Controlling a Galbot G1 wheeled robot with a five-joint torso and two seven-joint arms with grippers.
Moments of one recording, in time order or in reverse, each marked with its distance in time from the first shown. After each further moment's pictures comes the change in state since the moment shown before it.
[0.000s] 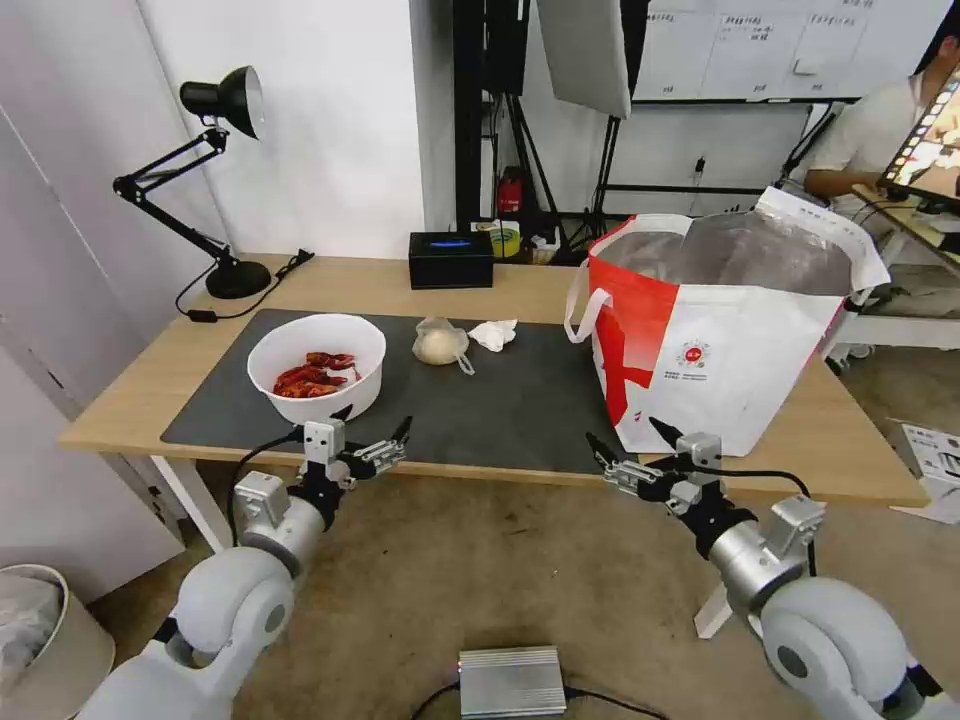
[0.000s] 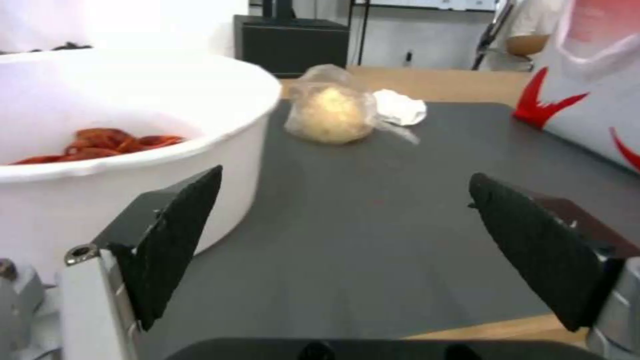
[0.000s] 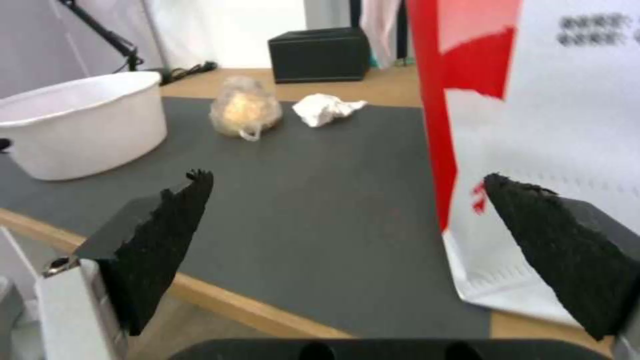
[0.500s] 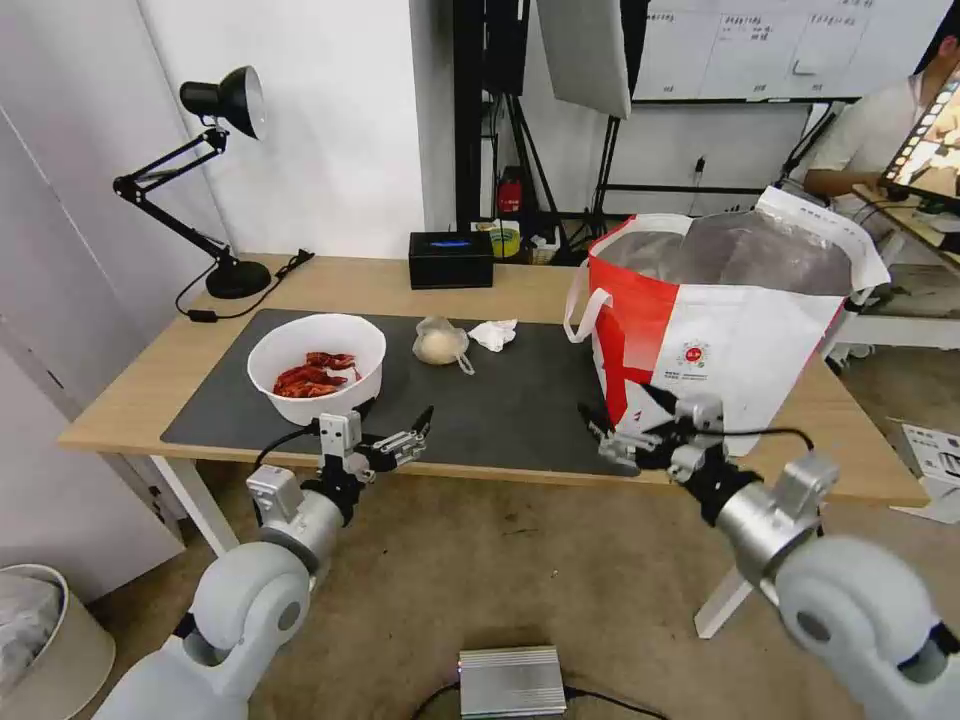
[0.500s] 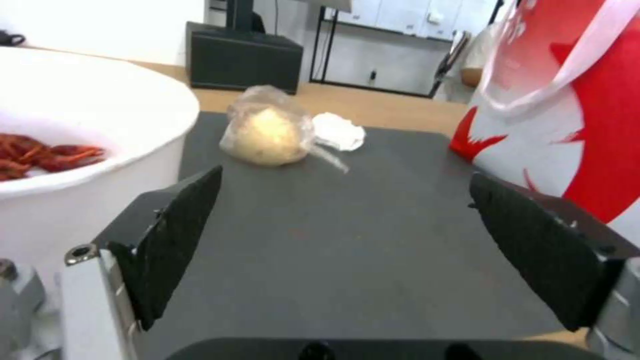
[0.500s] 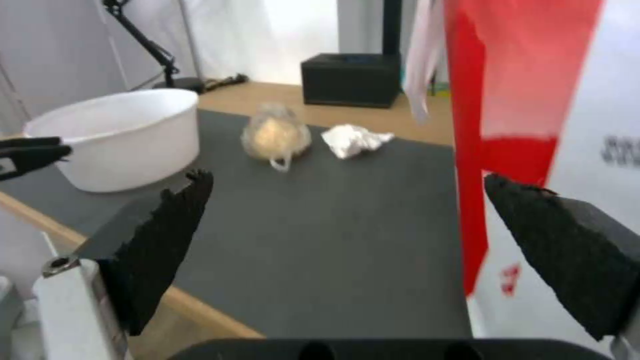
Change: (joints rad) left arm -0.044 -0.035 0.065 -0.042 -0.082 0.018 -0.017; right arm 0.090 -0.064 0.010 0.049 0.043 -0.085 -0.040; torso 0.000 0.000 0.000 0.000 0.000
